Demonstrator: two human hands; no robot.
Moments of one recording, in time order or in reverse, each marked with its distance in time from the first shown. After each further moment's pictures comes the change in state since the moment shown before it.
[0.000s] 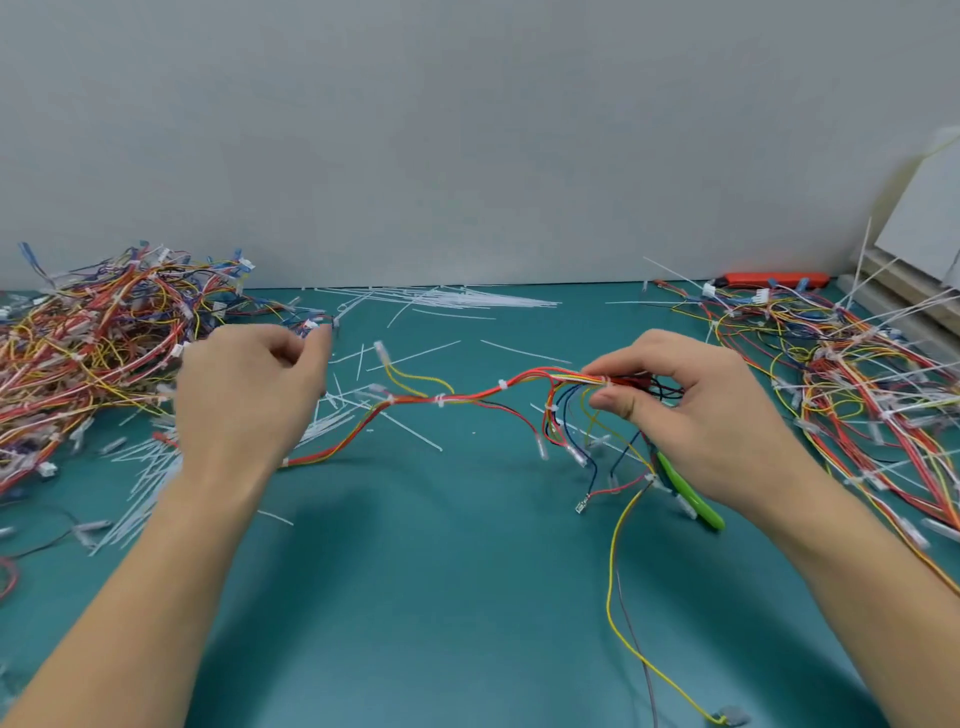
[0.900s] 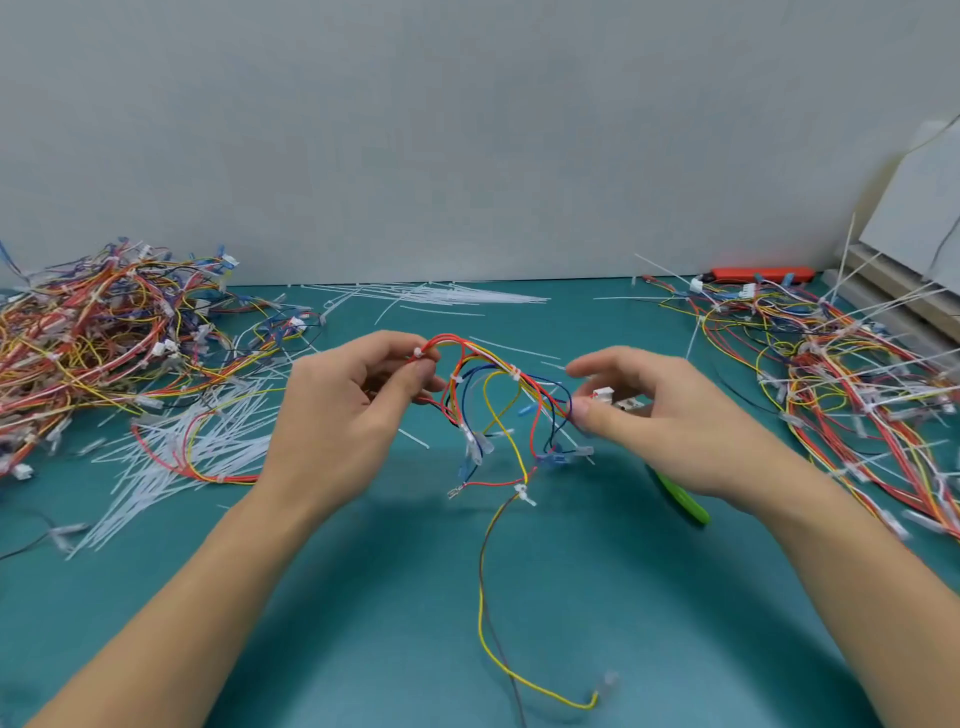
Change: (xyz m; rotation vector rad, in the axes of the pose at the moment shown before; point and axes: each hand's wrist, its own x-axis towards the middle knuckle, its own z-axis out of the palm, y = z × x) left_hand -0.041 0.036 0.026 -0.676 -0.386 0.271; right_hand -0.001 0.011 0.002 0.098 -0.215 0.303
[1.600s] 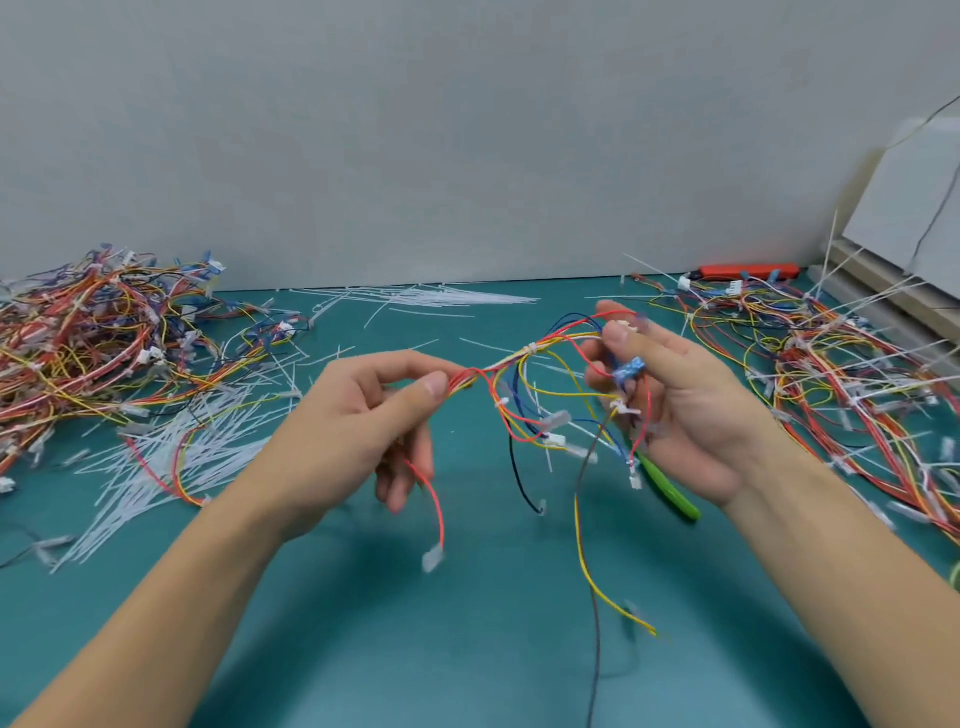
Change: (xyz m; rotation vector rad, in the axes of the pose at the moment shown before) left_hand 0.000 0.018 -0.007 -0.384 -0.399 -0.317; right_hand 0.005 -0.014 -0.001 1.119 0.080 0.189
